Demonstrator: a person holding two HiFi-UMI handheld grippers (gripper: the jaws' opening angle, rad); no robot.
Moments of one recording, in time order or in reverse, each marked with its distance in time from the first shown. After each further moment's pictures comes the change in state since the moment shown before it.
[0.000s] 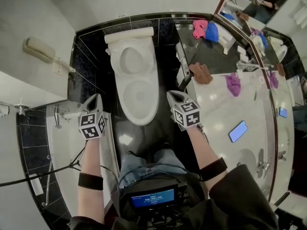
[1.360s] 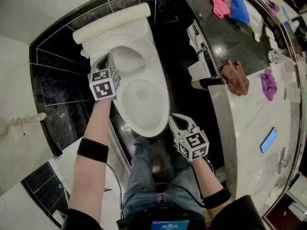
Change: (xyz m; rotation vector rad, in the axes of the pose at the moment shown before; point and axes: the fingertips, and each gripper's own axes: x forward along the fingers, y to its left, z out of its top) left arm 0.453 0.006 -0.039 0.051 0.099 -0.183; right arm 0.198 -0.019 -0.127 0.236 0.100 -0.084
